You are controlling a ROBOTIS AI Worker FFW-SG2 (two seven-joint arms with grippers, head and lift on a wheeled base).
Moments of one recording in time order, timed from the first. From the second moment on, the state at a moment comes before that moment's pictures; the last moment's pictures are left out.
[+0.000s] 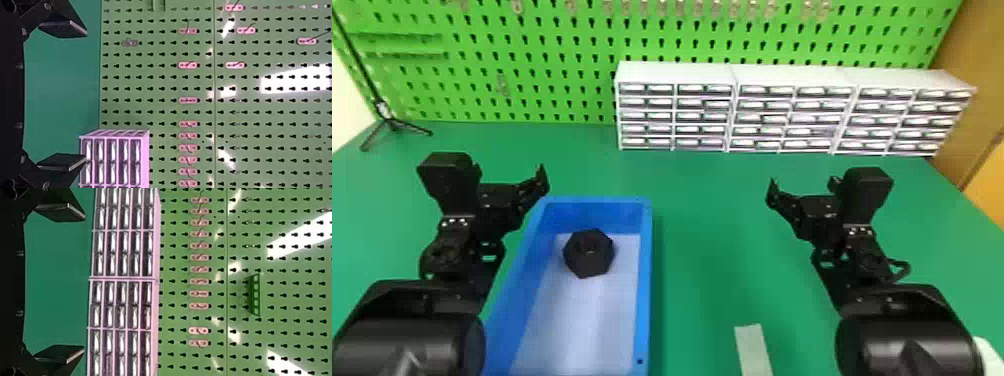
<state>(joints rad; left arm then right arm) -0.03 0.10 0.03 -1.75 0.09 0.17 0.01 -0.10 -0.05 0.00 -1.60 -0.05 0.10 0.04</state>
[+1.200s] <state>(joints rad) -0.03 0.10 0.03 -1.75 0.10 0.17 0.01 -0.10 -0.05 0.00 -1.60 -0.06 0.10 0.04</state>
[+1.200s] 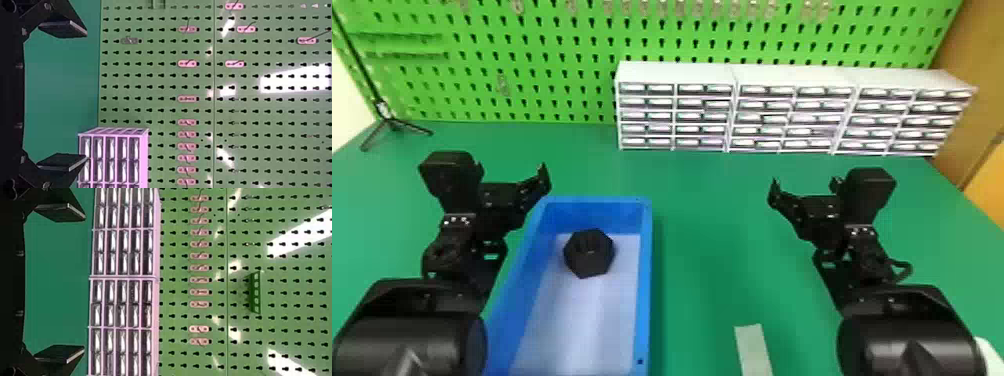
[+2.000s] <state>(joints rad) -0.03 0.10 0.03 -1.75 0.10 0.17 0.01 -0.10 -0.05 0.00 -1.60 -0.06 0.10 0.04</state>
